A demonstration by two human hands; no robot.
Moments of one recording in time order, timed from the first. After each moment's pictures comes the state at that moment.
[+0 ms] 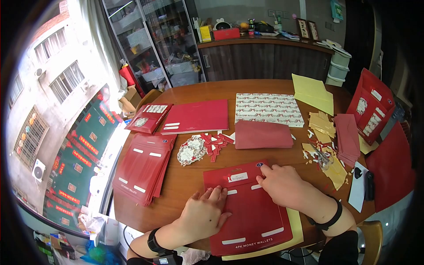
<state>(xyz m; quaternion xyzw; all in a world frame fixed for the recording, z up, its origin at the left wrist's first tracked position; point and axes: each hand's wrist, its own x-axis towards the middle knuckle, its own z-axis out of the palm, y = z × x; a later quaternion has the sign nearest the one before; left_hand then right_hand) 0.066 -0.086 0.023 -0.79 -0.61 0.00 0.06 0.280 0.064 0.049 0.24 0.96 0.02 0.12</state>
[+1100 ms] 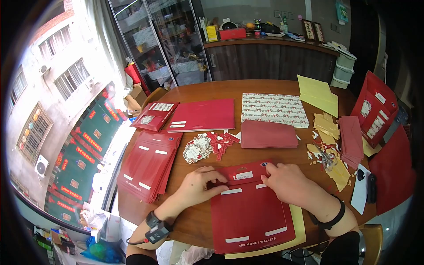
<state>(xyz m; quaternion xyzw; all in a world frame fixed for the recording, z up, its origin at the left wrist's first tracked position) 0.009 -0.033 0.010 -0.74 -0.58 -0.29 -0.20 0.283 0.073 0.033 0.22 0.97 0.04 0.05</state>
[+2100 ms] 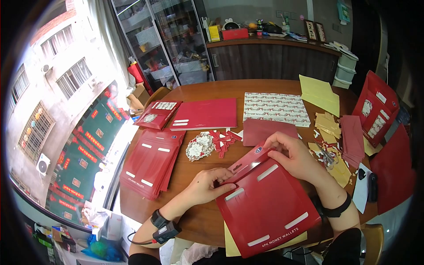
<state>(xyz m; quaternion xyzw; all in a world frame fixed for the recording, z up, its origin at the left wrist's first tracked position) 0.022 -0.032 0.001 -0.69 -0.54 -0.37 -0.31 0.281 0.111 0.049 0.21 0.83 -0.41 -0.30</state>
